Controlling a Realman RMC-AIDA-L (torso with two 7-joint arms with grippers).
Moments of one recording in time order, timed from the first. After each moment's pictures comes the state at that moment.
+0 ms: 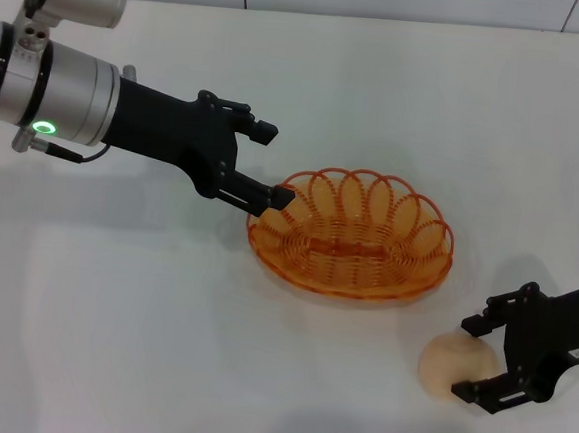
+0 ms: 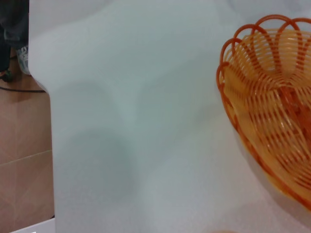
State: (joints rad) left arm -0.70 -2.06 0.96 0.88 2.16 1.53 -1.60; right arm 0.30 2.01 -1.52 -1.48 -2.24 -1.54 2.00
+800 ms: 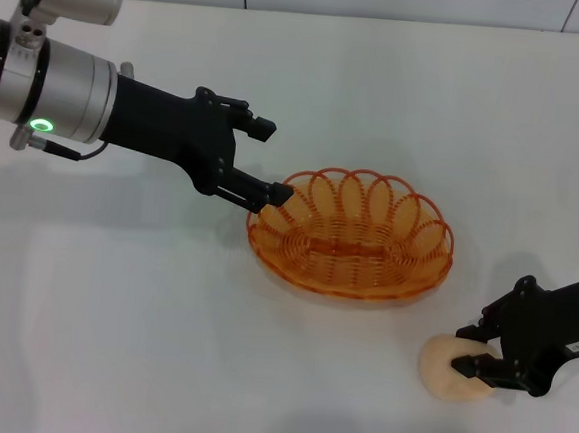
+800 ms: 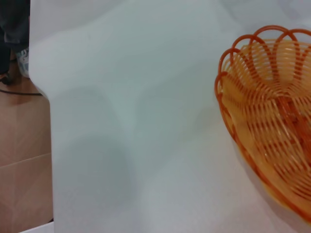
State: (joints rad) left arm -0.70 -2.06 0.95 0.88 2.16 1.54 -1.60; right arm 0.31 2.01 -1.52 -1.48 -2.23 -1.55 2.00
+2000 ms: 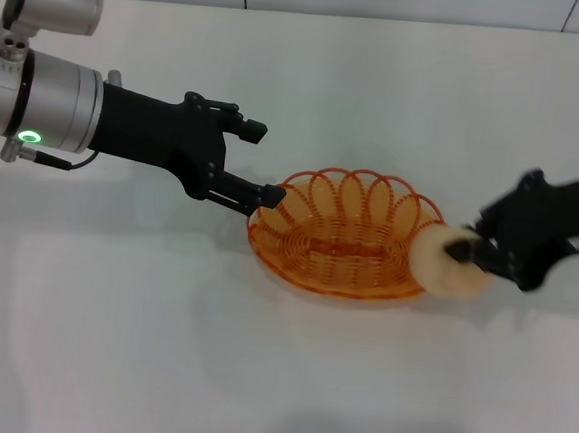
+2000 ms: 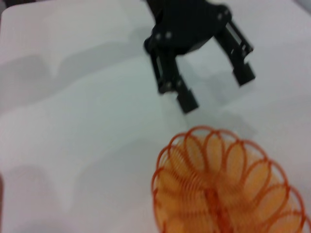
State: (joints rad) left arm -0.66 -2.06 0.94 0.89 2.13 1.53 -1.57; right arm 0.40 2.01 -1.40 -1.63 -2.19 -1.59 2.11
